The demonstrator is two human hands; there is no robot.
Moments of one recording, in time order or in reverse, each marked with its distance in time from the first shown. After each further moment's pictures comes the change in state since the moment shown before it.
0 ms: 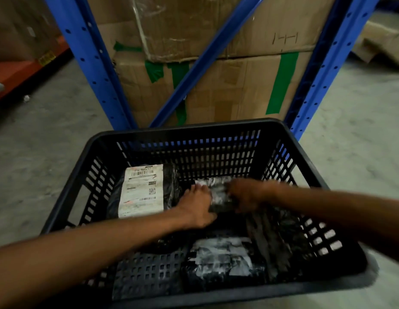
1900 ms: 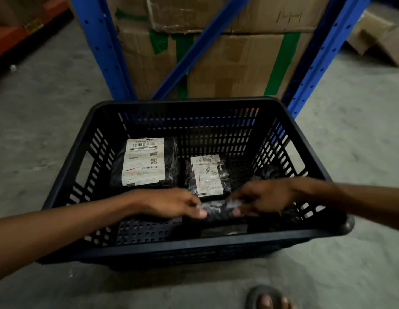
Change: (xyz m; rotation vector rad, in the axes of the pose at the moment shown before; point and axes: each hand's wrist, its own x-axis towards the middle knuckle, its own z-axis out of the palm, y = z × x) left_hand -0.096 -0.034 -0.017 -0.466 -0.478 0.241; right_hand -0.102 -0.019 0.026 0.334 -0.186 -0.262
